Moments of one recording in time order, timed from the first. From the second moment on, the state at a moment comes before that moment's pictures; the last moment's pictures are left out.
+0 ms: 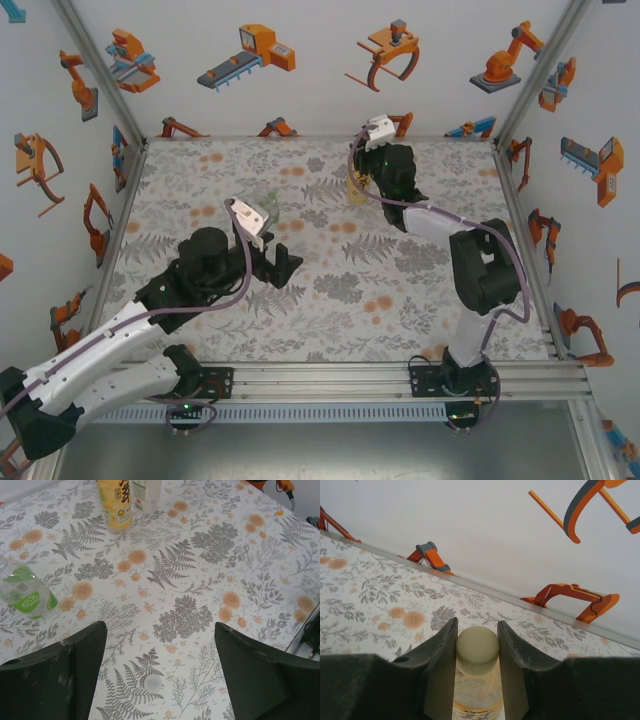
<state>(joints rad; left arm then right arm) -0.88 0.83 0.77 -0.18 -0.03 -0.10 0.41 1.85 1.19 0.70 -0.01 -0.09</state>
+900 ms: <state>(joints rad) -0.88 0.84 0.77 -0.20 -0.06 -0.12 0.40 1.88 1.15 0.79 -0.01 -0.07</state>
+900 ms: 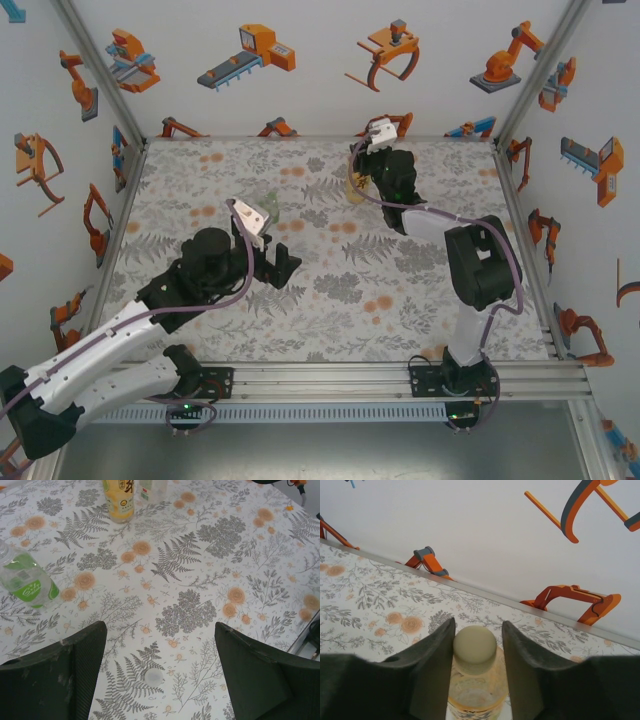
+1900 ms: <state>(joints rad) -0.78 0.91 0.77 -0.22 -0.19 -0.07 0.40 1.44 1.02 0.50 -0.09 -0.10</state>
